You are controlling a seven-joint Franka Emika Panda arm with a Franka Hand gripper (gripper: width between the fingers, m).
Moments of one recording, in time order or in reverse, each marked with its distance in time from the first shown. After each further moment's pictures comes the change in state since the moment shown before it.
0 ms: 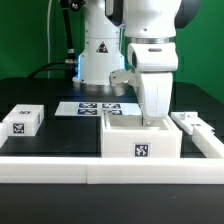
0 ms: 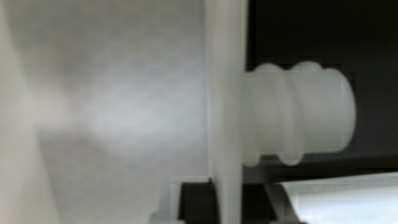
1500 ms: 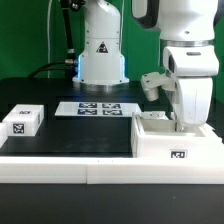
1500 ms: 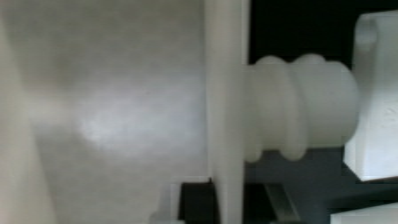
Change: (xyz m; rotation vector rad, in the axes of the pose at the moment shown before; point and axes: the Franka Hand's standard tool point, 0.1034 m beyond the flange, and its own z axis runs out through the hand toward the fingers) arm 0.058 0.027 0.002 0.003 0.011 0.050
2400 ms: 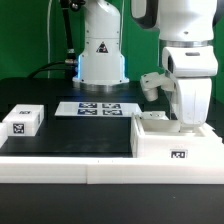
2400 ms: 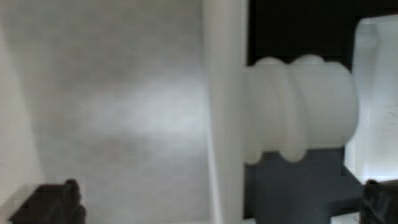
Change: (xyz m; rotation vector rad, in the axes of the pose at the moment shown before) arm -0.001 0.000 0.000 0.001 0.000 0.003
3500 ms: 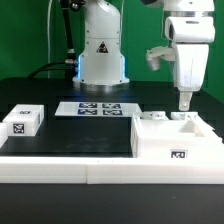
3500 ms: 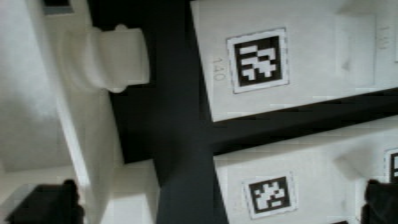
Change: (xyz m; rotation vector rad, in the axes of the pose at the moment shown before) arm 0.010 -0.050 -0.040 -0.020 -0.019 0.069
